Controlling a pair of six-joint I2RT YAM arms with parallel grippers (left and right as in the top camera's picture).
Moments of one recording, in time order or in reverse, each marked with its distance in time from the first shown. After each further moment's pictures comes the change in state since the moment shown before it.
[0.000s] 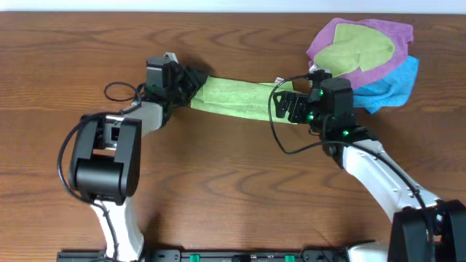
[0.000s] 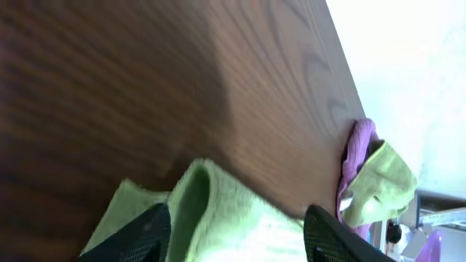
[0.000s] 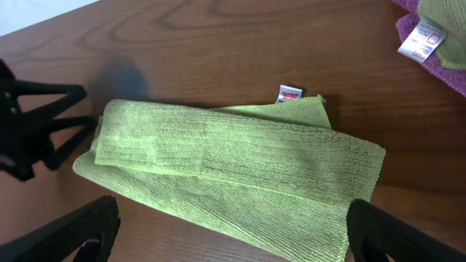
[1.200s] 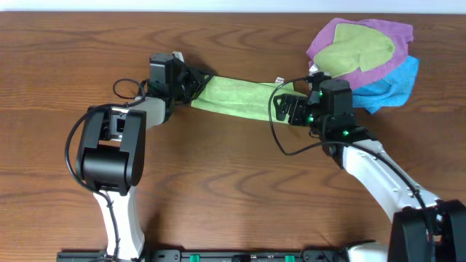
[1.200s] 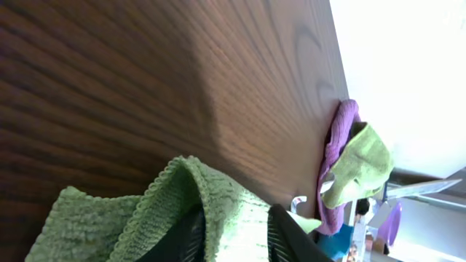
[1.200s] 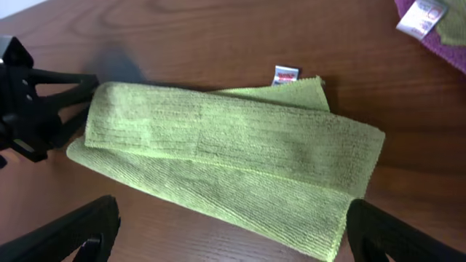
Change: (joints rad) left arm 0.000 0.080 0.069 0.011 0.130 -0.051; right arm 0.000 0.000 0.000 -0.047 0.000 0.000
